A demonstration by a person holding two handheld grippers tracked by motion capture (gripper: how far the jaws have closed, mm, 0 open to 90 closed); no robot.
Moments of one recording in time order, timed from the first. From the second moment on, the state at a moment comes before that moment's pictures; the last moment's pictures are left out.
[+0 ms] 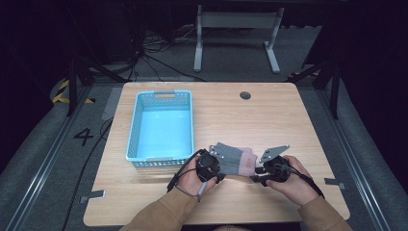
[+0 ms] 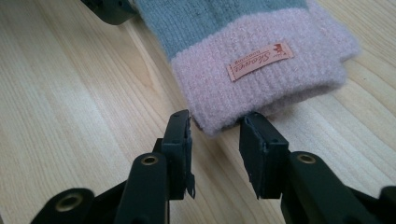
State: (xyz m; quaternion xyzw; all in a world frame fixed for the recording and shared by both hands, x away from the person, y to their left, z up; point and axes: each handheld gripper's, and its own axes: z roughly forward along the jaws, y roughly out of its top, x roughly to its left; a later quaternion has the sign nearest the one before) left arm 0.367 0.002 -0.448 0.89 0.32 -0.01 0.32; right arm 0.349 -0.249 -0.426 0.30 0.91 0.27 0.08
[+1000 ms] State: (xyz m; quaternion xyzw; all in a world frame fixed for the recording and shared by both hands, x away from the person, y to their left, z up) left arm 0.358 0.002 -0.434 0.90 0.30 0.02 0.33; right arm 0.345 -0.243 -0.416 0.28 0.91 0.27 0.13
